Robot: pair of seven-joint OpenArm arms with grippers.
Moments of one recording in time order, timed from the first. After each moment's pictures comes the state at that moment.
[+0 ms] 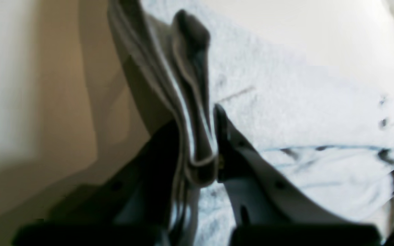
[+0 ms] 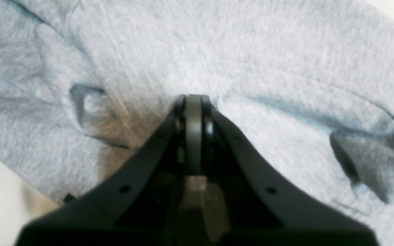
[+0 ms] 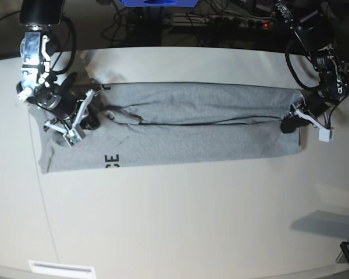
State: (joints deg) left arm -1.2 -22.4 -36.5 63.2 -45.8 -40.6 55.4; right arm -8.4 9.4 8.8 91.0 9.9 40.8 -38.5
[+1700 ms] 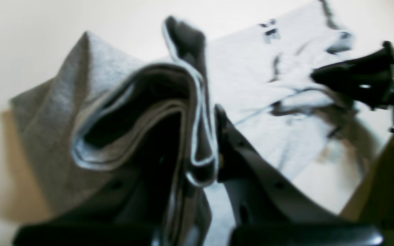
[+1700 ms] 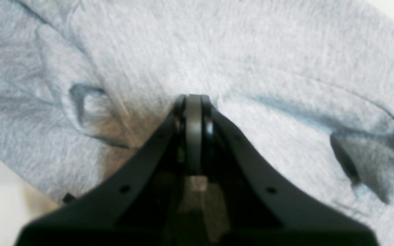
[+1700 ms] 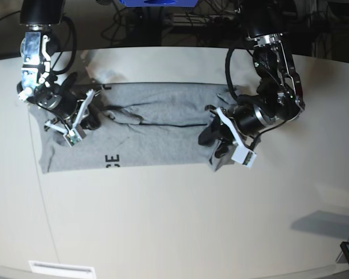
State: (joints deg) left arm 1.8 -4.1 -14.7 98.7 -40.8 -39.8 64.7; right arm -8.4 9.2 8.8 91.0 10.1 40.8 -38.5
